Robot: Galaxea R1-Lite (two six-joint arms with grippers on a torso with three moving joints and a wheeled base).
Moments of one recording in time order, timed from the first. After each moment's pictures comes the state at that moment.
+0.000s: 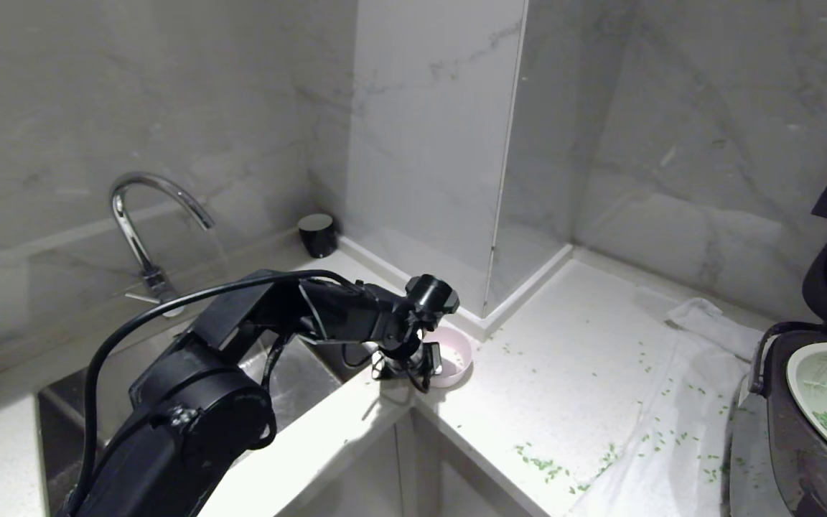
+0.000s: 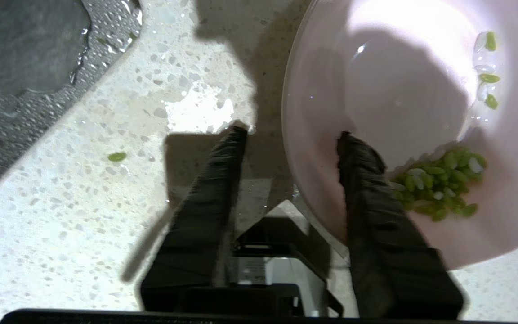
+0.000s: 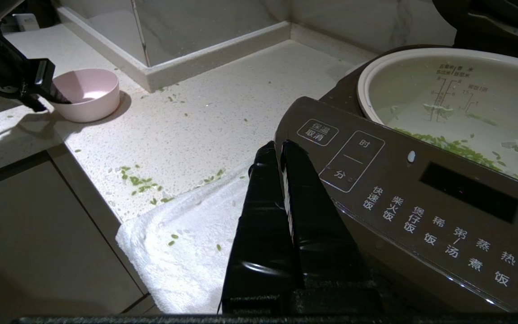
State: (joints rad) left arm -0.67 2.56 -1.96 0.45 0.24 -0.62; right arm 0.00 0.00 -0.01 0.04 0.02 -0.04
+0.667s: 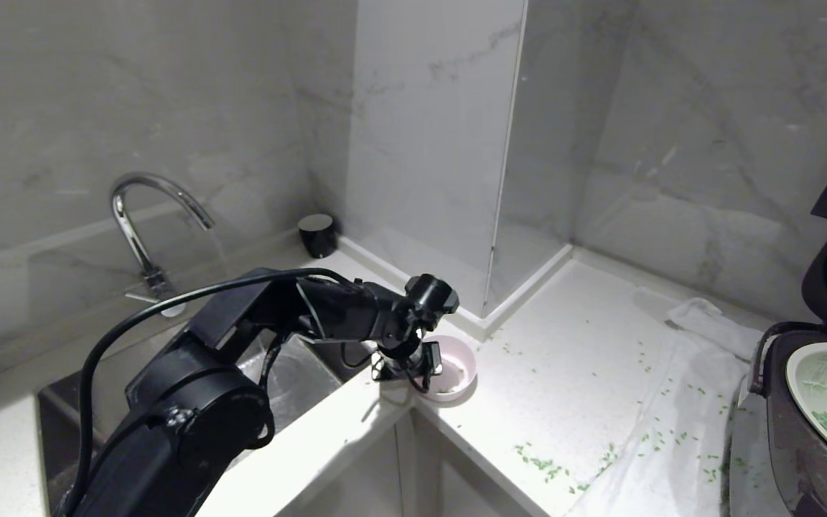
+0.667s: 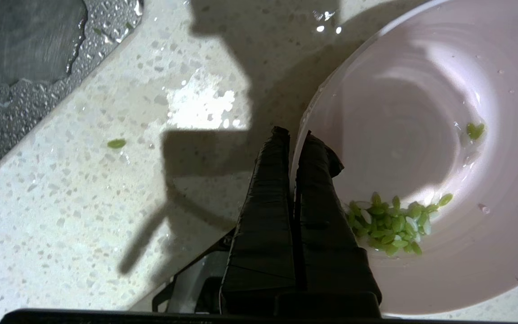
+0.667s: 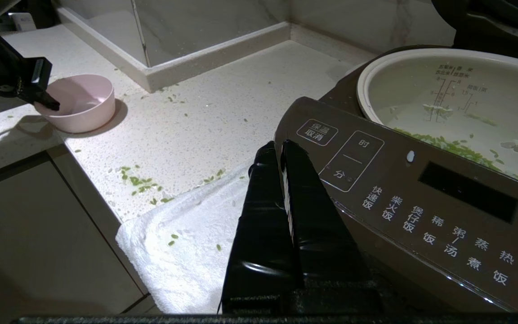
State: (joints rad) left arm -0.66 2.55 -1.95 0.47 0.24 -0.63; right arm 0.00 0.00 -0.01 0.04 0.02 -0.04
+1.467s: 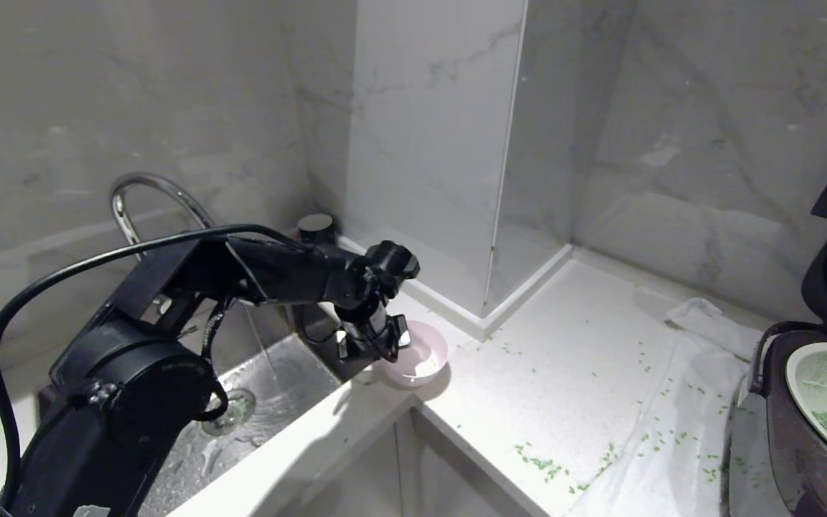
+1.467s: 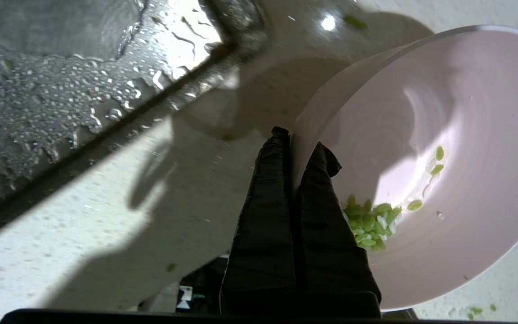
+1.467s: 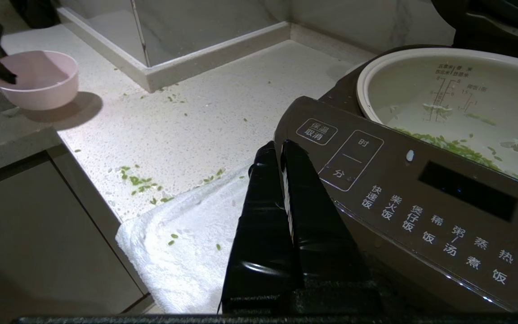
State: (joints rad) left arm -0.54 2.43 -1.93 0.58 0.16 -0.69; right arm 0.00 0.00 -0.01 0.04 0.02 -0.04
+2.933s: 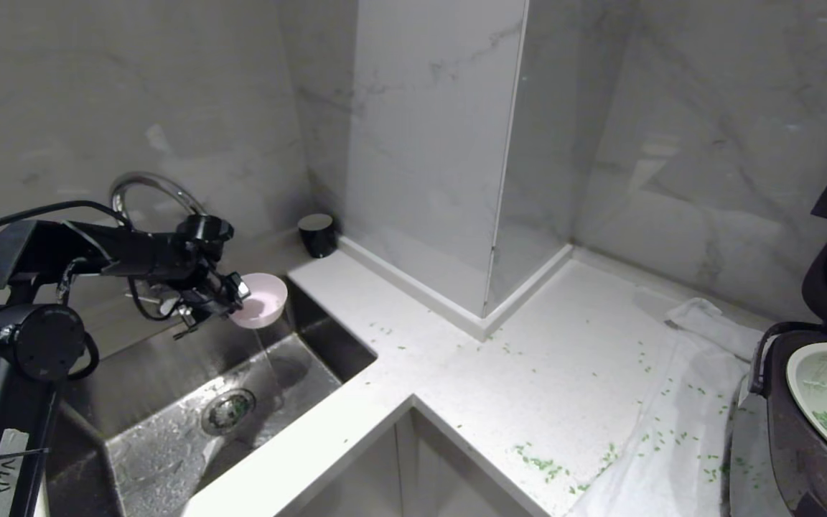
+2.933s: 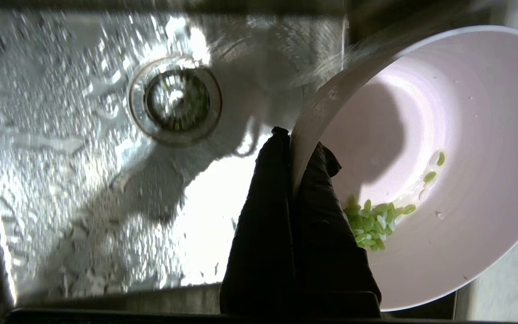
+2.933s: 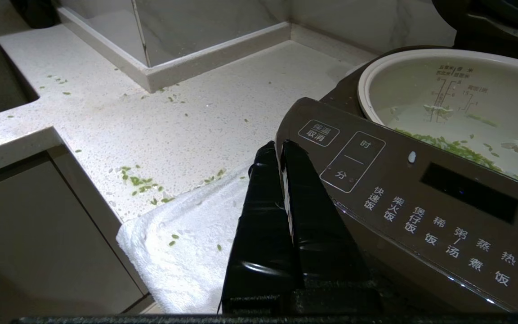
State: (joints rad) left arm 0.04 2.47 -1.95 0.37 0.16 -0.65; right arm 0.00 0.00 -0.01 0.04 0.02 -0.04
